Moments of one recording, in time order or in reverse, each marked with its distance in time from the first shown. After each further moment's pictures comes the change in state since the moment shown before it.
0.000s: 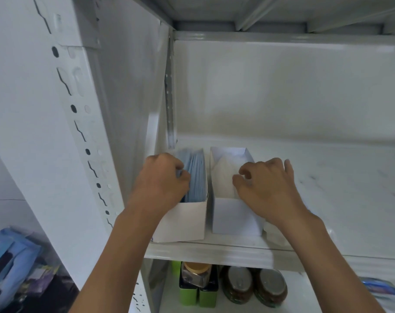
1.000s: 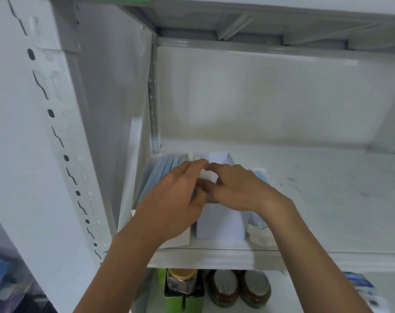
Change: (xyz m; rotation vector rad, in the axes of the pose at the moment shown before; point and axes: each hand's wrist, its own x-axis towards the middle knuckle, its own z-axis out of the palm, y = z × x) left_hand -0.021 0.020 0.026 -0.127 -0.081 0.424; right_hand 0.013 -0.018 -0.016 0.200 -0.372 -0.091
